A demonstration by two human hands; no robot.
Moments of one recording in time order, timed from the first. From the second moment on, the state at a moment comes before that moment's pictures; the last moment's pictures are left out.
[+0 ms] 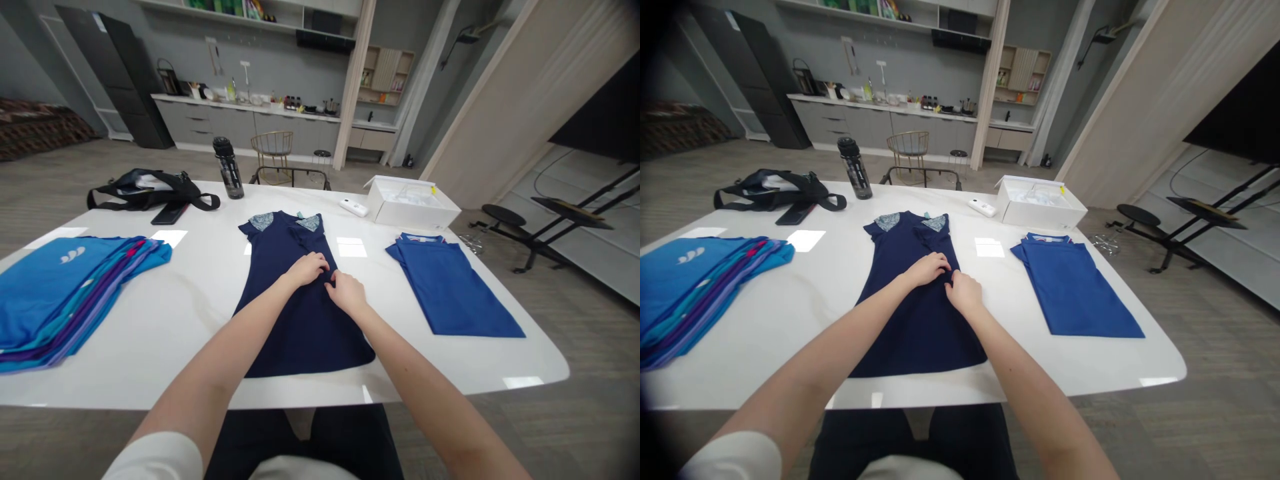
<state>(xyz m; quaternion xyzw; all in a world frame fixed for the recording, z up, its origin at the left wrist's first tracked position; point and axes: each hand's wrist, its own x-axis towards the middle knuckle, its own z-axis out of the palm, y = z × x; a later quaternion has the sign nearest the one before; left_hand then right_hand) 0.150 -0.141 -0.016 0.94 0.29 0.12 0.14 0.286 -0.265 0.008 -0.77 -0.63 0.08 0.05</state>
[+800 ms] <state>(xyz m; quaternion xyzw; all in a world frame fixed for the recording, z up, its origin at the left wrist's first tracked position) 0.155 -0.153 -0.014 0.90 0.30 0.21 0.25 0.275 -0.400 0.045 -0.73 -0.66 0.18 0.04</state>
